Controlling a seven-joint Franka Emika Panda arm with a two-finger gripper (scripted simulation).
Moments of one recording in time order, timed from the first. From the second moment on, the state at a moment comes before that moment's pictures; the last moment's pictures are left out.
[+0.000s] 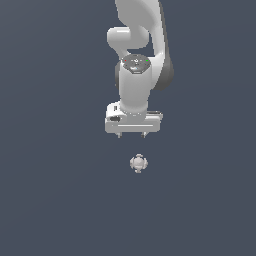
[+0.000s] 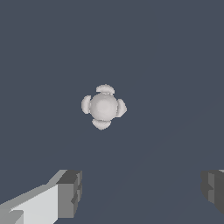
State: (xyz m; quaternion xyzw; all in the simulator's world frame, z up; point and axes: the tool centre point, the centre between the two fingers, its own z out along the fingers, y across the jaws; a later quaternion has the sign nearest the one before) arm -0.001 0.015 0.177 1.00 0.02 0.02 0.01
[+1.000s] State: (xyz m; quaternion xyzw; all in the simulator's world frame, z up) arm -0.006 0.024 0.167 1.00 0.03 0.00 0.01
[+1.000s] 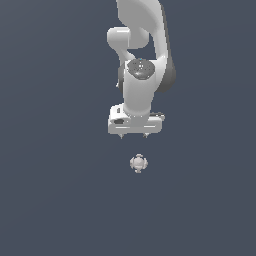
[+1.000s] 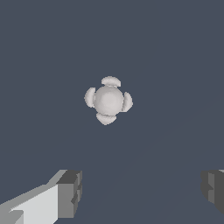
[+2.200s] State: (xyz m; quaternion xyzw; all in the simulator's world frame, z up) arm 0.045 0.051 0.108 0.95 0.30 0.00 0.01
